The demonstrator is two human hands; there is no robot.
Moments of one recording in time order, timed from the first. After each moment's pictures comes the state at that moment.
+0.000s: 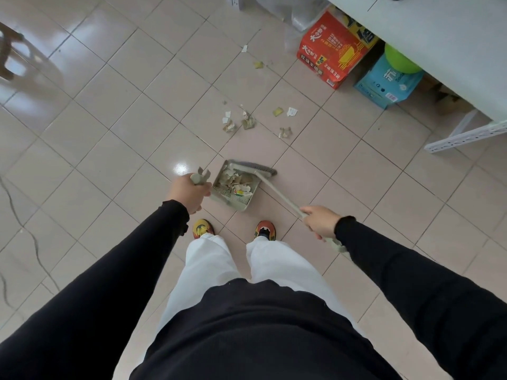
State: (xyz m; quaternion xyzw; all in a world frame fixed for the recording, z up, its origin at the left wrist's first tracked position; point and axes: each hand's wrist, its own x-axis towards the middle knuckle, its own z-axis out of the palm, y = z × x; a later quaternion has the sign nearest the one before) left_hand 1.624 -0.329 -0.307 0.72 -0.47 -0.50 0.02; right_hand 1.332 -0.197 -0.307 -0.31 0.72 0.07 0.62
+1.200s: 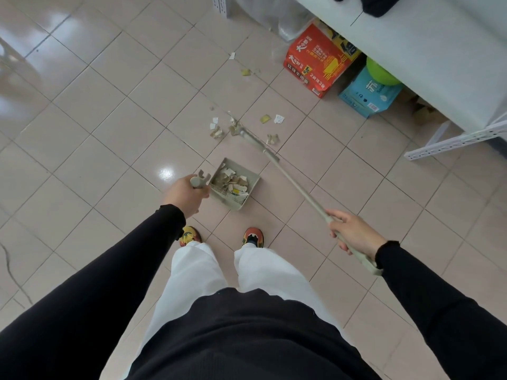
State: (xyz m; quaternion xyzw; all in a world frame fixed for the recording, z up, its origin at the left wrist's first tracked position) left_hand 1.600 -0.339 -0.302 0.68 -0.52 -0.51 0.01; right_hand 1.268 -0.160 -0.270 -0.22 0.77 -0.10 0.59
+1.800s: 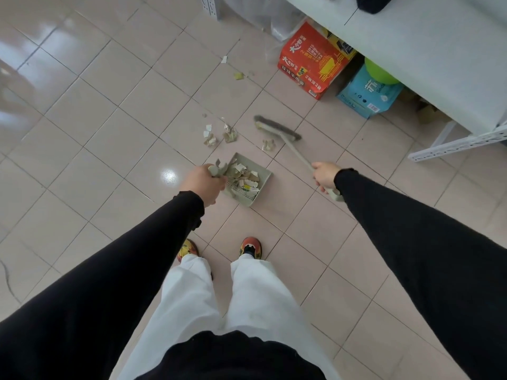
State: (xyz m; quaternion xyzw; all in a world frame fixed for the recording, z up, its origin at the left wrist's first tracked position) left_hand 1.489 -0.398 -0.305 0.67 -0.55 -0.50 -0.02; right_hand 1.198 -0.337 -0.357 -0.26 0.79 0.01 0.55
